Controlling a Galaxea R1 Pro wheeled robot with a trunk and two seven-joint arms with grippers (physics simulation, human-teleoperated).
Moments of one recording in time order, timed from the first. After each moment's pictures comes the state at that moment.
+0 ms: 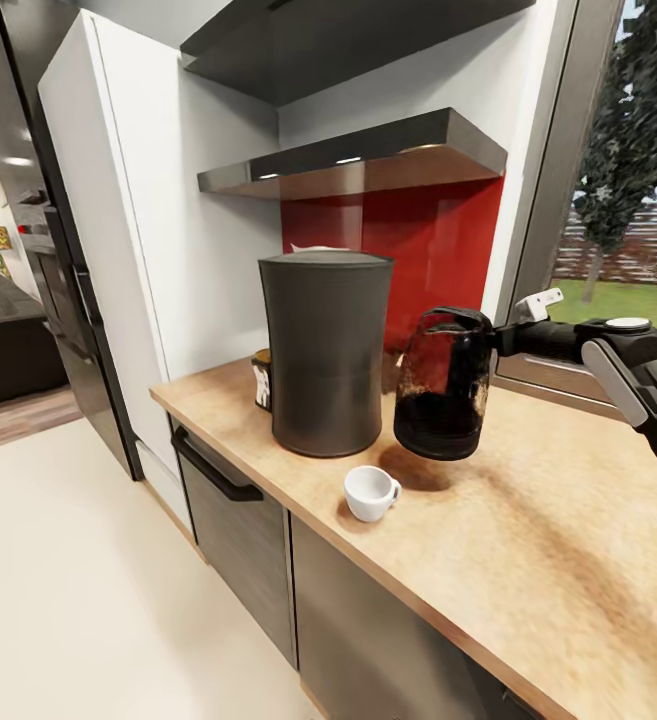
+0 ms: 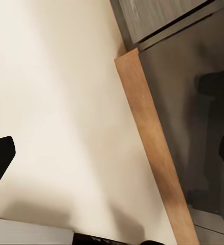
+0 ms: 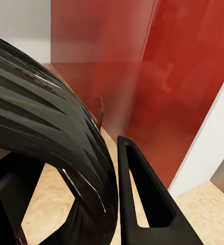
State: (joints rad) left arm -0.05 0.17 0.35 -0.03 0.47 -0.28 -0.83; right arm -1.20 -0.54 0.41 -1.07 -0.44 0.63 0.39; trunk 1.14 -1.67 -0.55
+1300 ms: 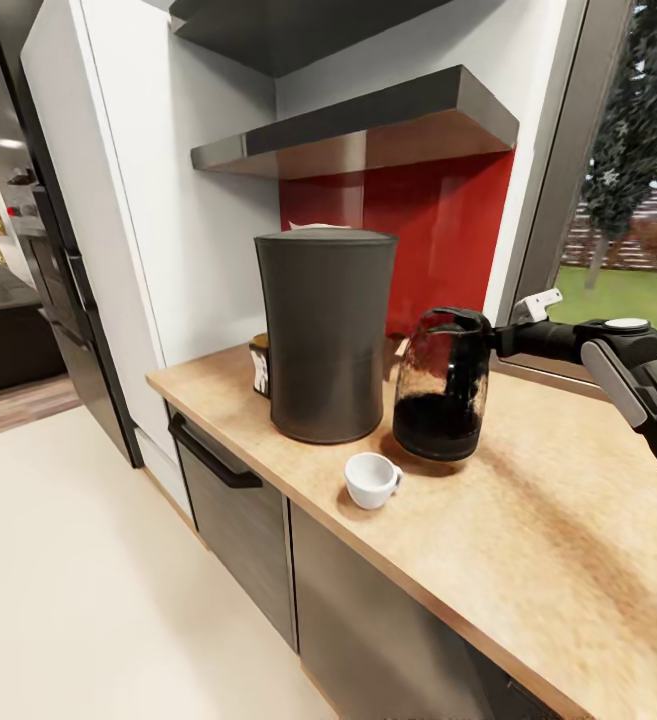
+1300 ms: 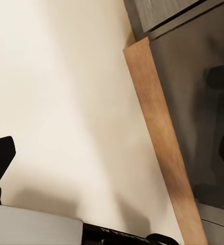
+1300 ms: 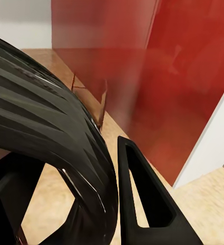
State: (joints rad) left arm -0.05 0.17 0.34 -0.03 0.47 -0.28 -0.84; right arm -1.19 -0.54 0.41 -1.07 -0.45 0.63 0.39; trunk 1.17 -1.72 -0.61
